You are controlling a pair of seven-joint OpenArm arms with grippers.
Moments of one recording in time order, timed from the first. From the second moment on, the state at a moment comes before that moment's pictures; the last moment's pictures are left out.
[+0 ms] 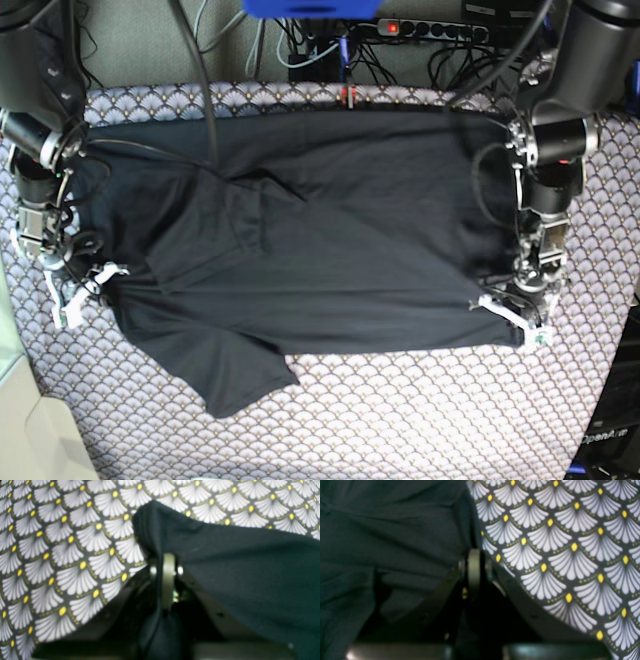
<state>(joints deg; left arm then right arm) -35.4 -14.1 -9.0 19.7 -2.5 -4.9 0.5 34.5 22.6 28.7 16.2 -21.4 40.5 3.5</state>
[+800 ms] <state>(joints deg) -14.6 -12.7 -9.0 63.6 -2.3 -3.8 21.2 9.6 11.1 28.8 72.5 -22.5 40.3 -9.7</state>
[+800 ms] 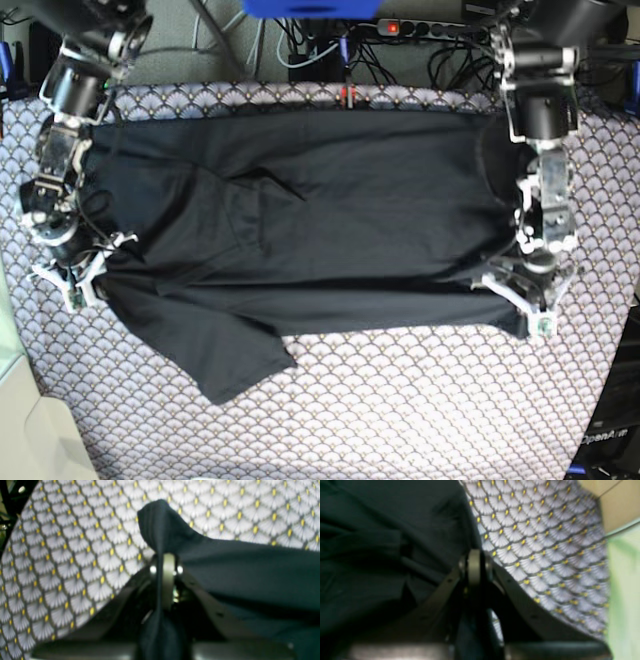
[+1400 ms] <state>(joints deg) -1.2 -12.2 -14.0 80.2 -2.9 -4.4 21.0 -2.3 4.5 39.9 90.0 -22.0 41.0 -9.4</state>
